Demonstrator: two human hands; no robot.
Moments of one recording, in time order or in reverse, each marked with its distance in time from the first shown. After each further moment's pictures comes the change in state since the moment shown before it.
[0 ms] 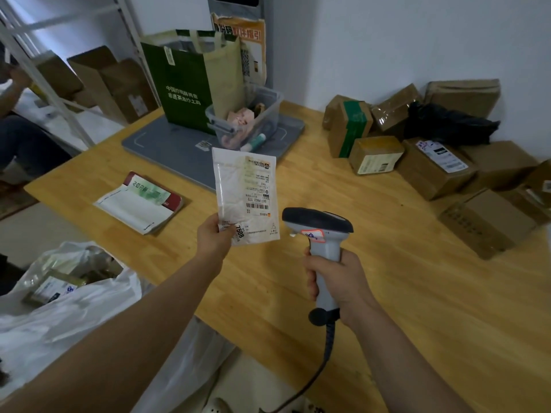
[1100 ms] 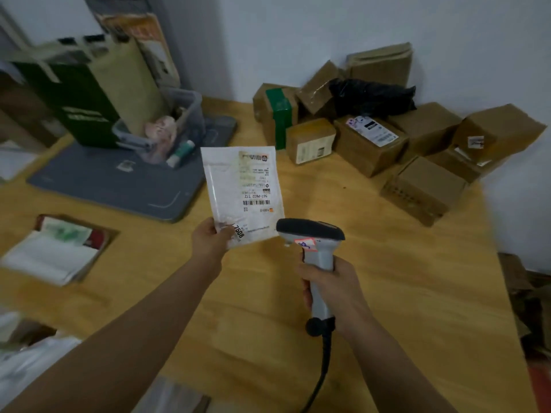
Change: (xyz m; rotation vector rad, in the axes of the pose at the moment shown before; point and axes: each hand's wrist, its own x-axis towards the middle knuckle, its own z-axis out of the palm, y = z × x) left_hand -0.001 0.006 0.128 -0.006 -0.194 -0.047; right_hand 0.013 0.008 -0.097 0.074 0.184 0.065
